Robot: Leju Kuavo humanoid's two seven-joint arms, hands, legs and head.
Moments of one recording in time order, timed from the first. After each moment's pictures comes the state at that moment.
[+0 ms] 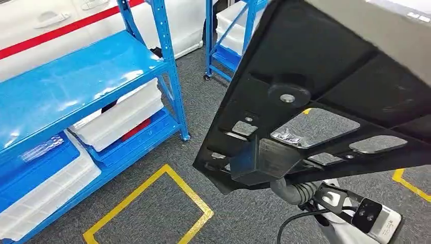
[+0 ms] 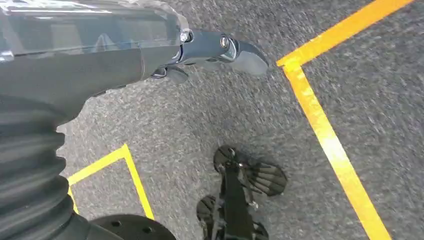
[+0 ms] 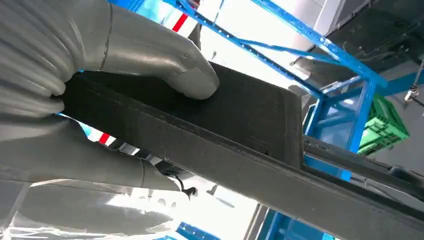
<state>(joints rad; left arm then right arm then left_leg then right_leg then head) -0.09 -0.05 1.27 -0.22 -0.93 0.06 -0.13 -0.32 -0.35 0.53 -1.95 -0.12 0.19 -0.62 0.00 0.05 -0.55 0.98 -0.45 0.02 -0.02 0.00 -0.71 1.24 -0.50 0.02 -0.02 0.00</state>
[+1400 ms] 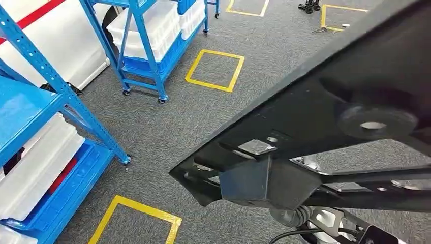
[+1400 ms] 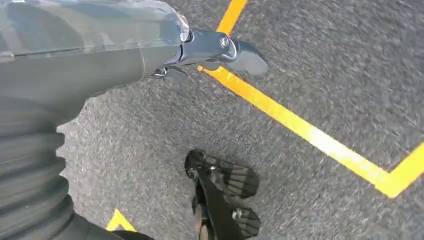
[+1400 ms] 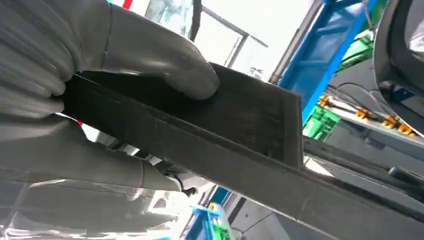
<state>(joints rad) -0.10 0.00 1.27 -0.23 -0.96 0.01 -0.17 -0.21 -0.14 0.47 -2.06 -0.04 0.26 -0.62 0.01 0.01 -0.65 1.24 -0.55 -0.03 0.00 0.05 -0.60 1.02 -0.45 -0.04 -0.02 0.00</state>
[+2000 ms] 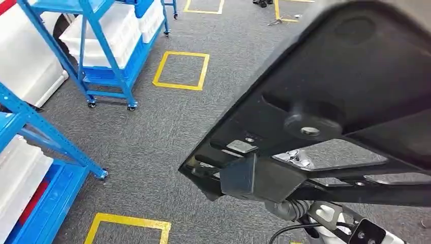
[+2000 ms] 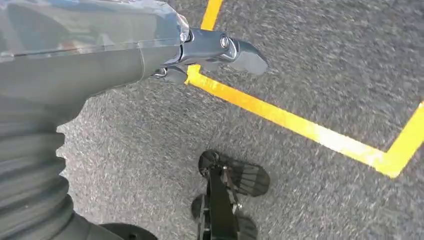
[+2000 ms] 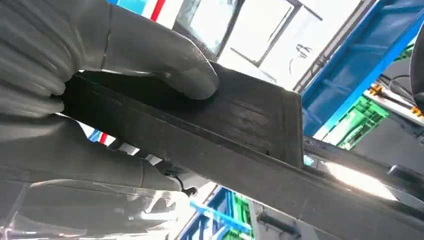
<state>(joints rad) -0.09 0.00 1.27 -0.23 -0.94 0.02 -0.16 -0.24 -0.20 0.47 -2.02 -0.03 0.25 -0.62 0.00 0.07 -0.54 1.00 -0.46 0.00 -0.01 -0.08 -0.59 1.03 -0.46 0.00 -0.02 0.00</state>
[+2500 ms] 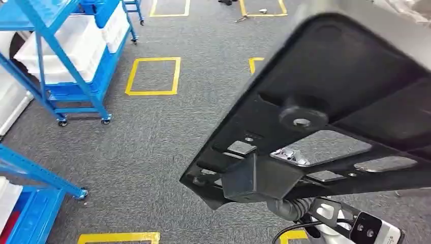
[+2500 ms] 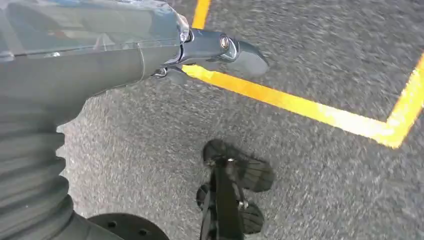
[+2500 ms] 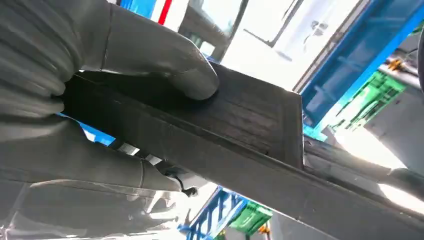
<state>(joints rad) -0.09 -0.03 1.30 -0.23 -0.90 0.06 -0.14 -0.21 -0.21 0.46 -1.99 -0.08 0.33 -0.62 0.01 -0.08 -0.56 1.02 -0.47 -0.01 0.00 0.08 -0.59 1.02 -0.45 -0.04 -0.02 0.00</state>
